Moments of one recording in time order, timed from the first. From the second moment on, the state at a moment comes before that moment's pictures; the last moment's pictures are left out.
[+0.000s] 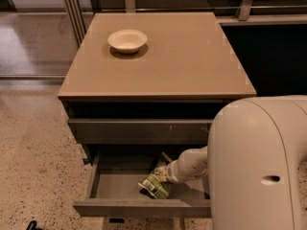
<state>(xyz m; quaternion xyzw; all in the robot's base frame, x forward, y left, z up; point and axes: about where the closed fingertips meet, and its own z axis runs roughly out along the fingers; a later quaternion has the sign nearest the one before) 0.530 -0.060 0.387 -0.08 0.97 0.17 0.14</state>
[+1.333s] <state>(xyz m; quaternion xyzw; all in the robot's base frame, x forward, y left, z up) 0.513 -0.042 0.422 -0.14 0.97 0.18 0.12</state>
